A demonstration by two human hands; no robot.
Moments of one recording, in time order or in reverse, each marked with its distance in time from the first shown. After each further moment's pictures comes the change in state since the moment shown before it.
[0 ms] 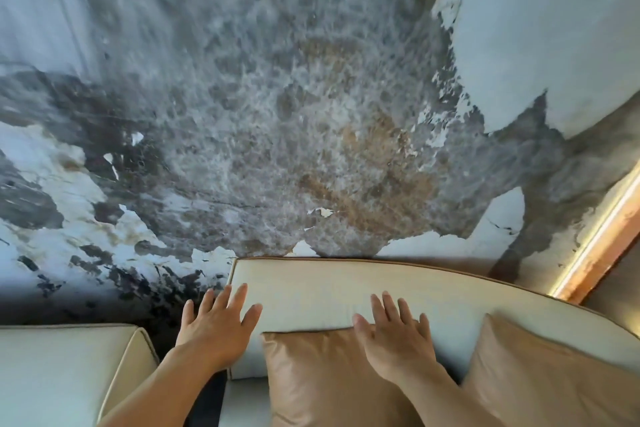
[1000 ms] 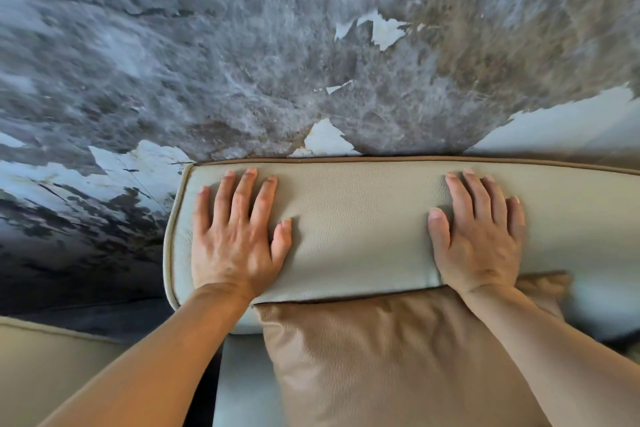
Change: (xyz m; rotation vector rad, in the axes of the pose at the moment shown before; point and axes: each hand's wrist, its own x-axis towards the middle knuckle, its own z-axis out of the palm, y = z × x) left_hand 0.243 0.000 0.180 0.176 0.595 0.247; right_hand 0.277 0.041 0.168 0.004 0.726 -0.027
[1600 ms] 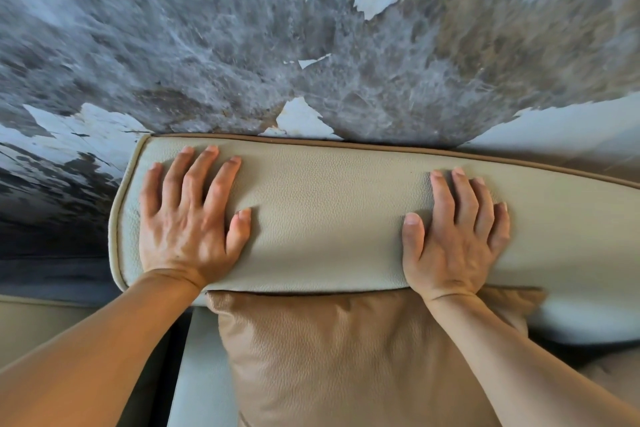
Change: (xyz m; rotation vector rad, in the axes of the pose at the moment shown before) left_hand 0.002 -0.001 0.012 0.046 0.150 -0.014; right_hand 0.001 0.007 0.018 0.020 0.174 -0.036
